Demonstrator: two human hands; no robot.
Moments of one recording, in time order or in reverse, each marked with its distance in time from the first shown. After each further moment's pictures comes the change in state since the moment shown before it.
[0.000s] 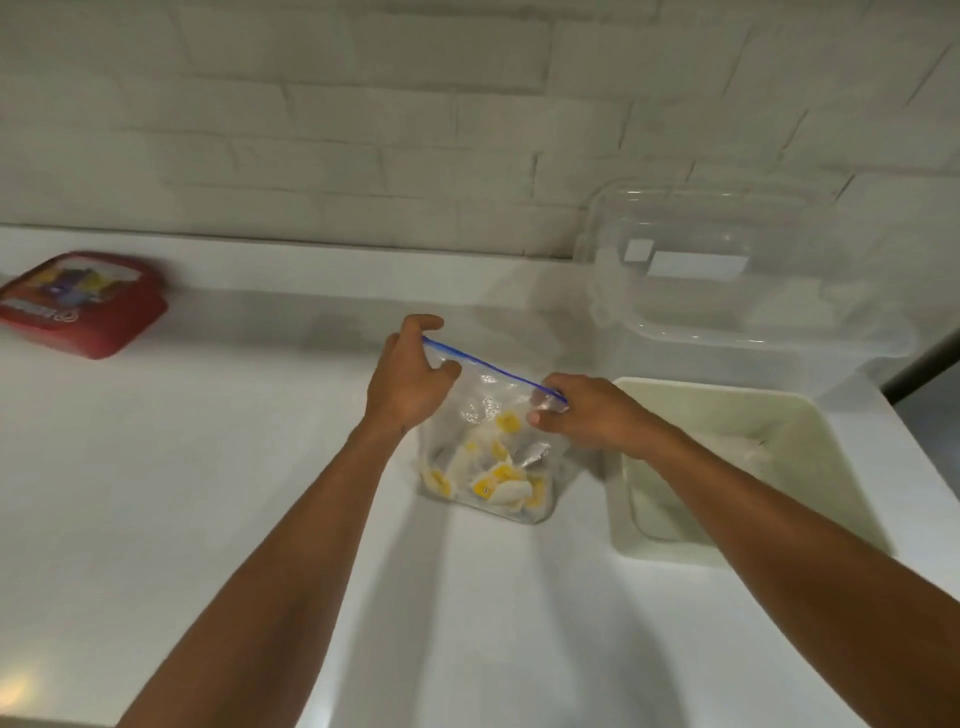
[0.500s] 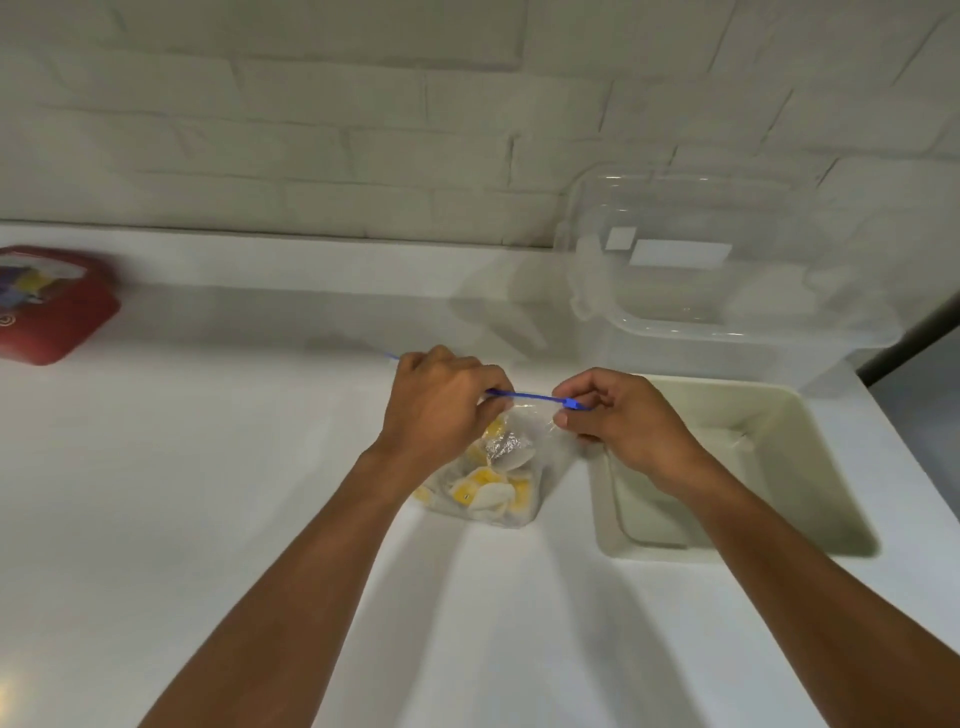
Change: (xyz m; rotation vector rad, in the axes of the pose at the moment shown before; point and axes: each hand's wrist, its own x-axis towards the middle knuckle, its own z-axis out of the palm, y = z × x) left_hand -0.017 0.009 0.036 0.682 0.016 0.680; right_hand -0.033 0.023 -0.009 0.574 0.196 0.041
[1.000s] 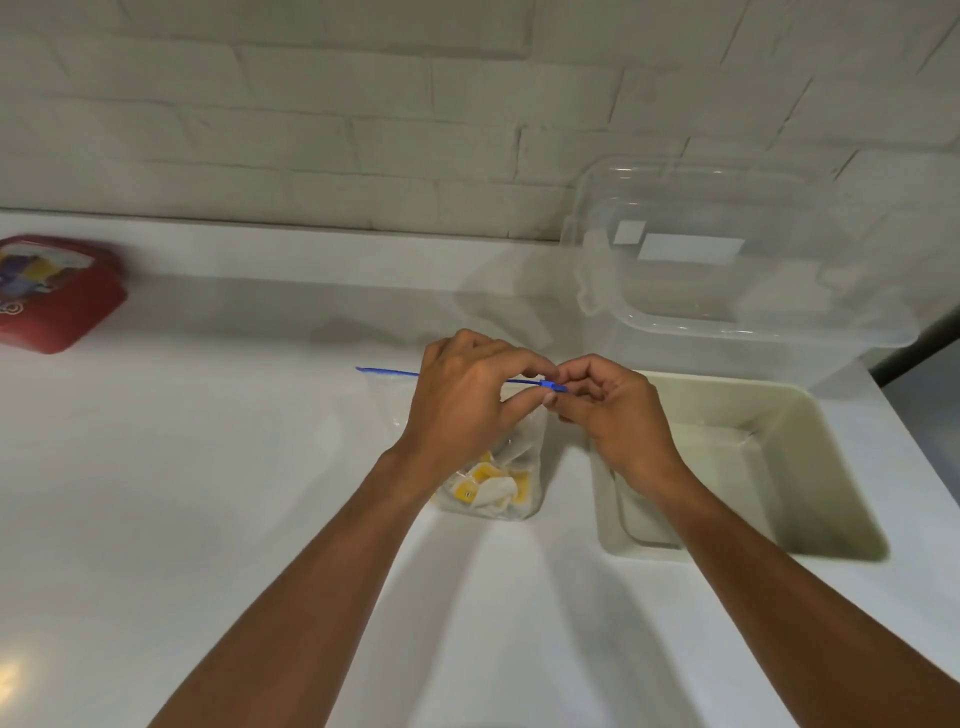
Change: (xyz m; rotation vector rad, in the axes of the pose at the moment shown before) left_hand 0.004 0.027 -0.005 -0.308 0.128 -0.005; right_hand -0.002 -0.002 0.019 0.144 0.097 -0.192
